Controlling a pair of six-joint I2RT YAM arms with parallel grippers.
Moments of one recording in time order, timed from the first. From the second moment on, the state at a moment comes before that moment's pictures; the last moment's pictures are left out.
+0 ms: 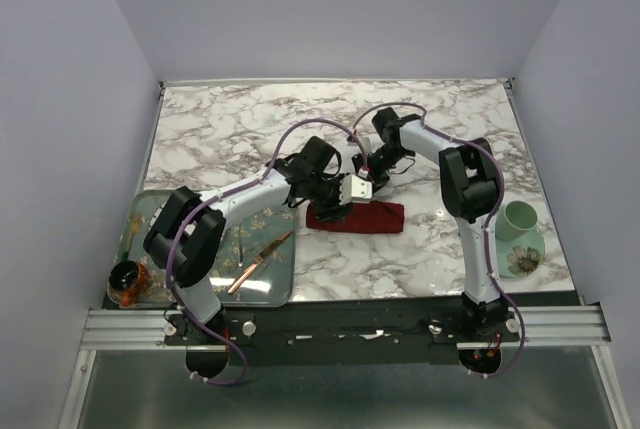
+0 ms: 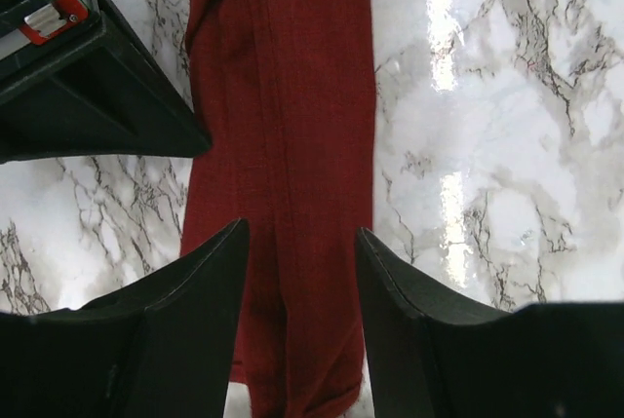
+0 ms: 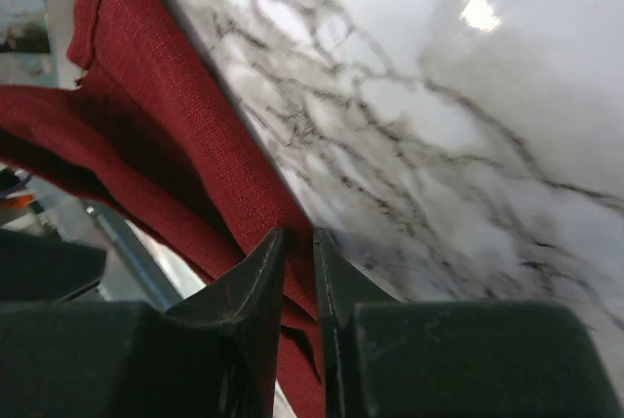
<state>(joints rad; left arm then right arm) -0.69 1.70 1.15 -0.41 0.59 0.77 0.38 2.28 1.73 -0.93 -0.73 -0.19</state>
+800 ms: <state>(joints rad) -0.76 1.80 1.17 -0.42 0.53 0.85 0.39 2.24 1.57 -0.89 -0.84 -0.16</state>
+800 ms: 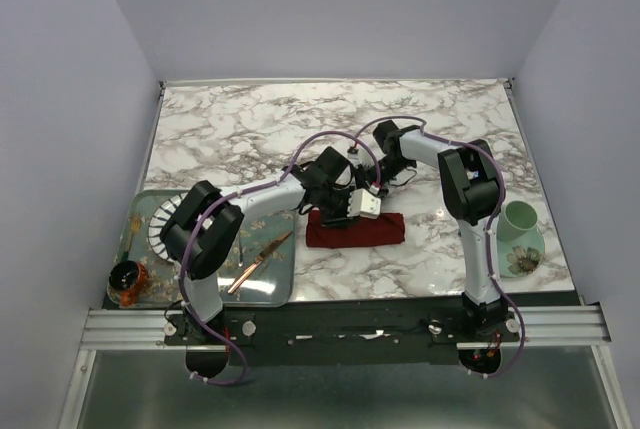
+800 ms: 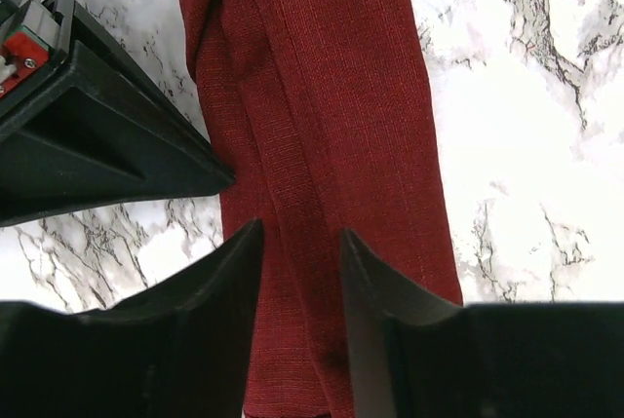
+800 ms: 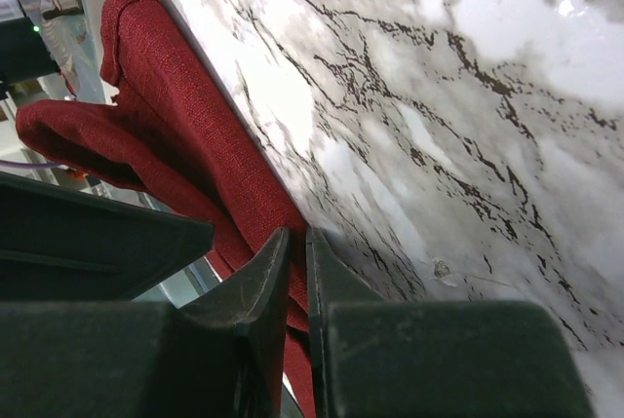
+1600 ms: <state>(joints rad) -0.80 1.77 1.20 -0.46 0.54 0.73 0.39 2.24 1.56 -0.88 -0.84 -0.16</state>
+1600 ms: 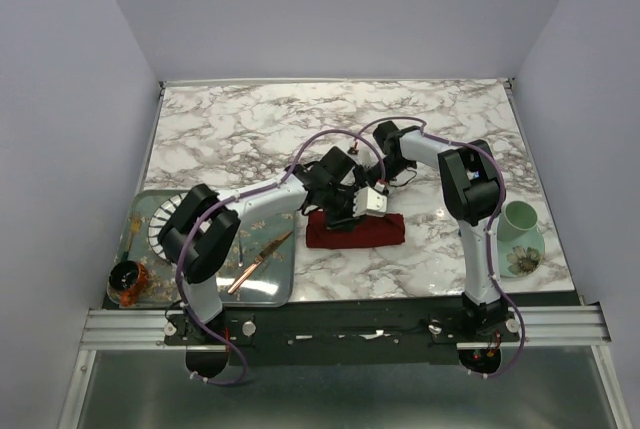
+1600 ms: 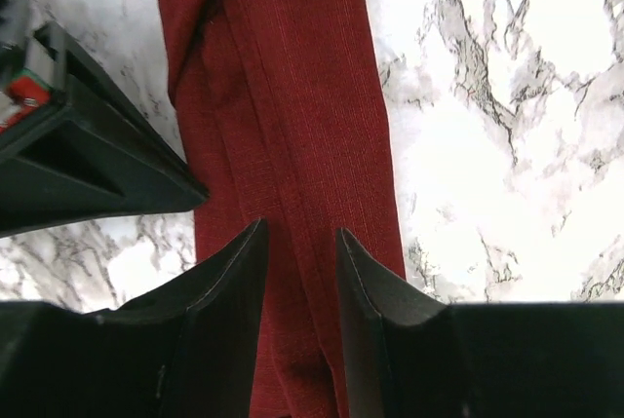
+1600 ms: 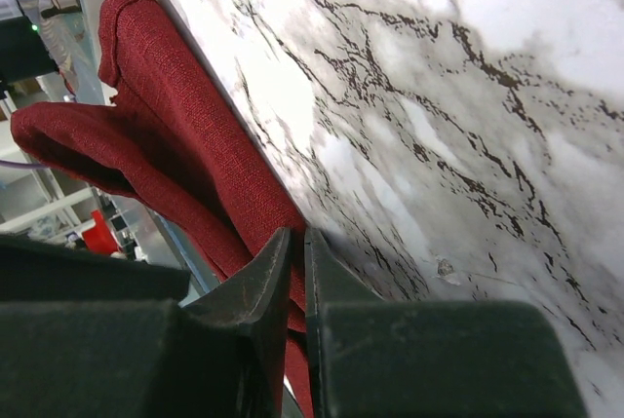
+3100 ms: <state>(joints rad) -0.79 1.93 1.29 -0.43 0.46 0.60 0.39 2.23 1.52 -0.88 -0.86 -0.19</state>
